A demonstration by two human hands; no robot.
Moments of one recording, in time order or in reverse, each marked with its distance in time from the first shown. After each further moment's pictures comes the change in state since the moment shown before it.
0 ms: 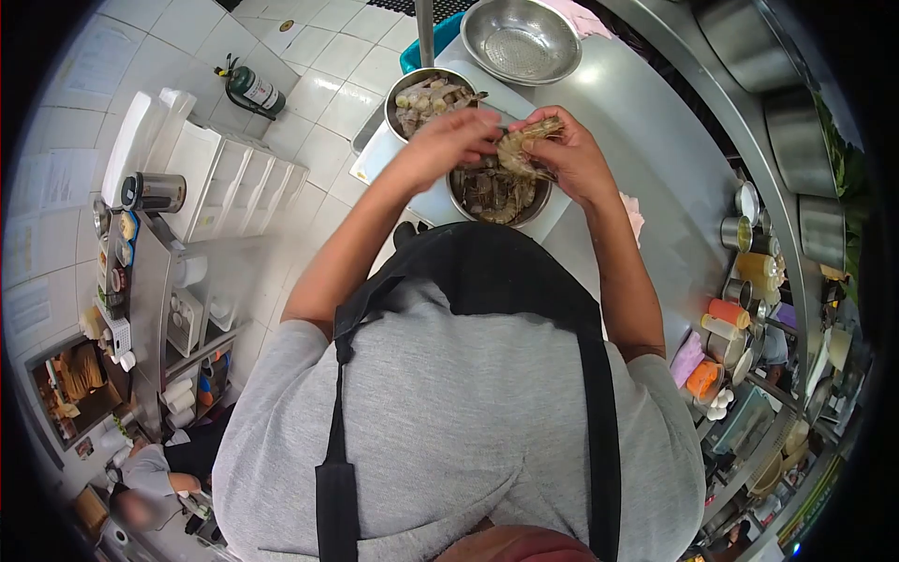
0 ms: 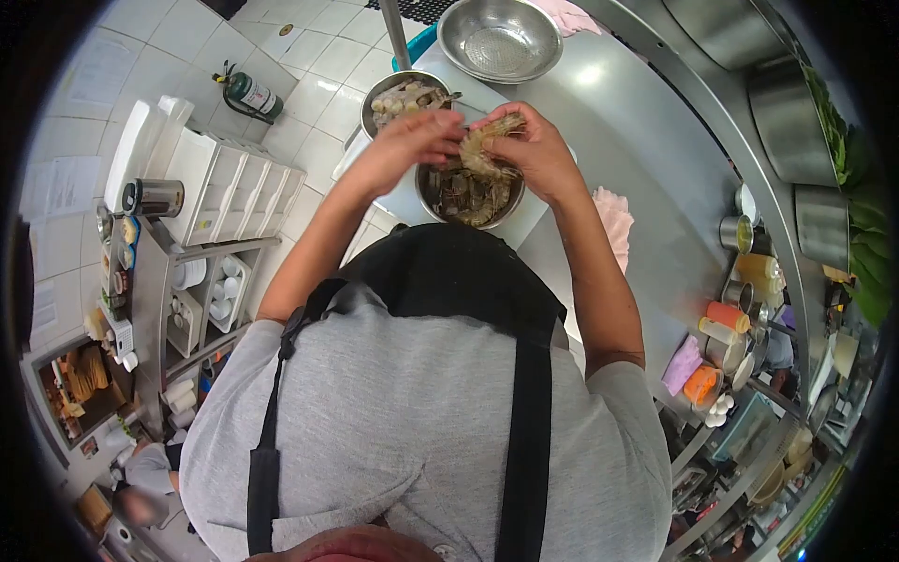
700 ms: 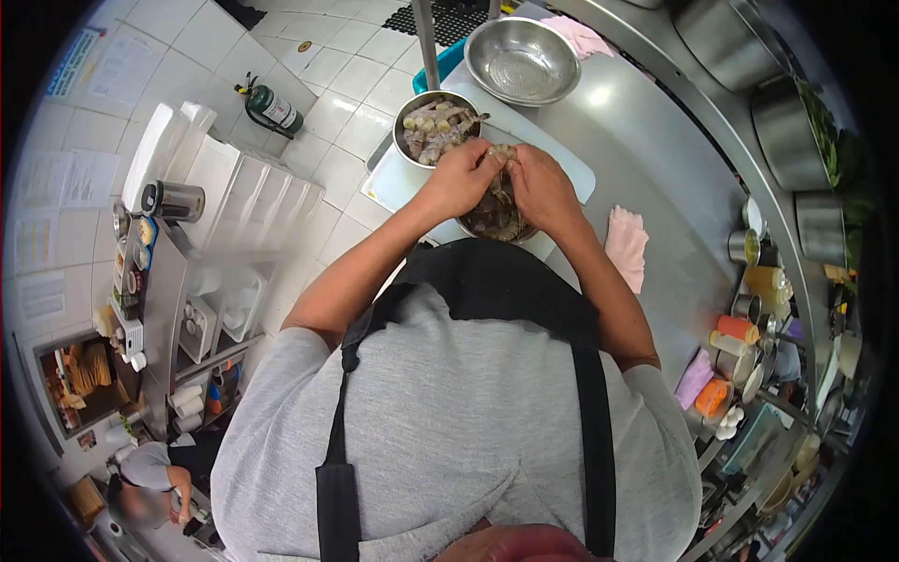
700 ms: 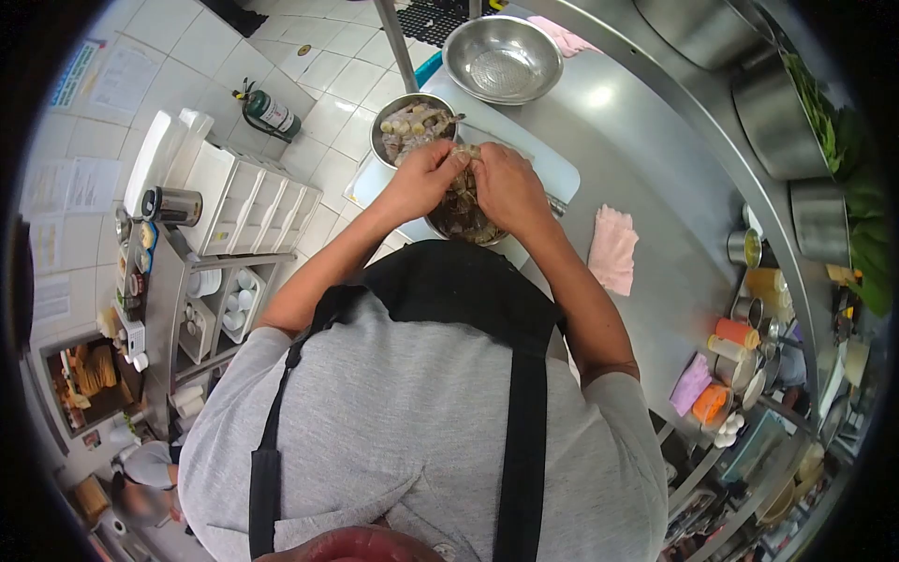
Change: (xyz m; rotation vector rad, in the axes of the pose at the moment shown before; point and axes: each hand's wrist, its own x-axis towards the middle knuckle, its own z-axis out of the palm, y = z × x) left_hand 0.001 -0.019 0.025 0.574 0.150 0.261; right_hand -0.013 0.016 0.030 -1.099 0.184 -0.355
